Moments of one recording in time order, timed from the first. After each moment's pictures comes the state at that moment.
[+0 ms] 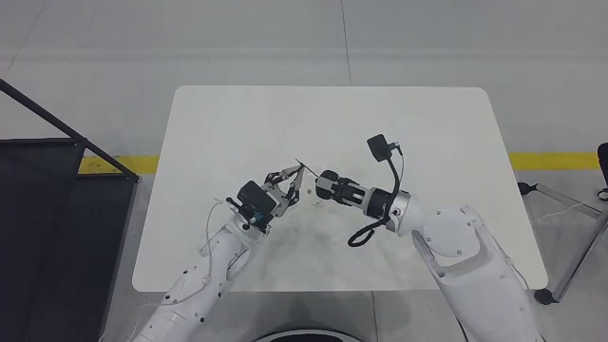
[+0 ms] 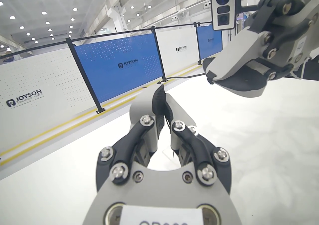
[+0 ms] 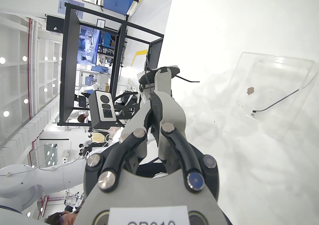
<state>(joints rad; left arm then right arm) 1.23 -1.29 -1.10 -1.35 1.61 -0.17 0.73 -1.13 -1.16 1.13 -1.80 -0.04 0.09 0.73</state>
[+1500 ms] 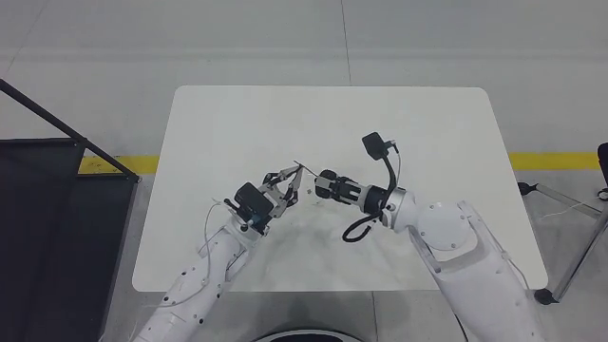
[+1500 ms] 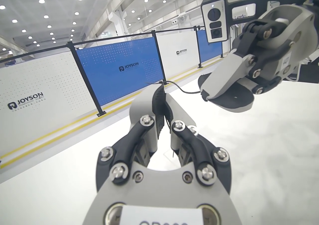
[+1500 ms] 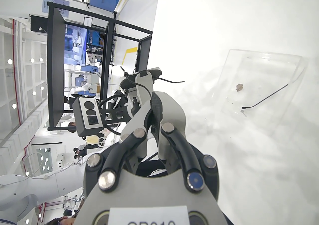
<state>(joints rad) 1.24 -1.29 -1.11 -1.37 1.62 -0.18 0.75 -1.09 -1.17 1.11 -1.79 -0.06 0.16 0.74</state>
